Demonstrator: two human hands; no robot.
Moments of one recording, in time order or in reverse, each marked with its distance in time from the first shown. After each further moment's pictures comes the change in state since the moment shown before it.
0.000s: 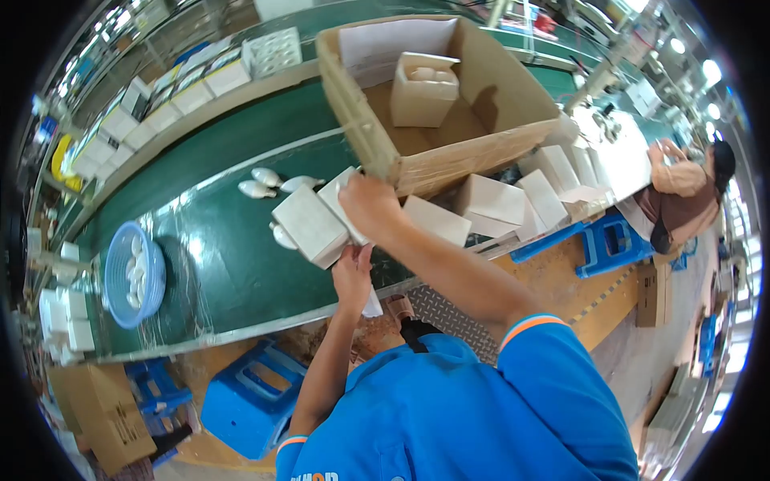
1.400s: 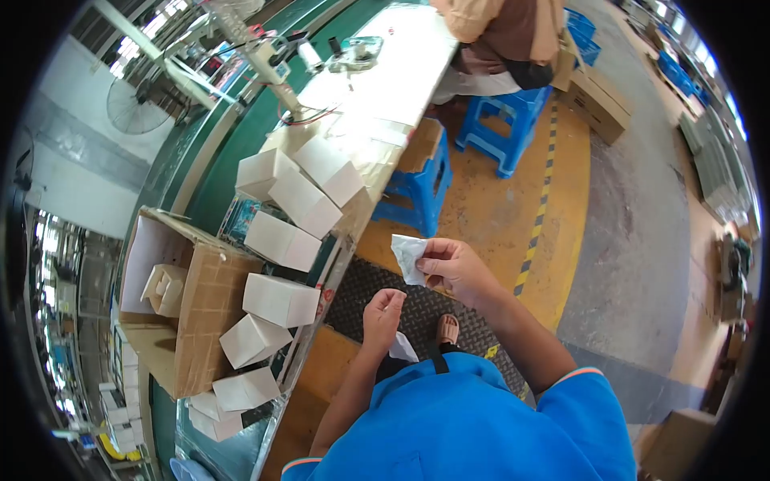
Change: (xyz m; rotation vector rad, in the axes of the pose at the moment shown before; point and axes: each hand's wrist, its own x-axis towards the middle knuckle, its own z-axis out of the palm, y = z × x) left_hand -0.178 0.201 0.371 -0.232 -1.024 0.102; right_hand -0.469 0.344 -0.091 1.978 0.724 0.984
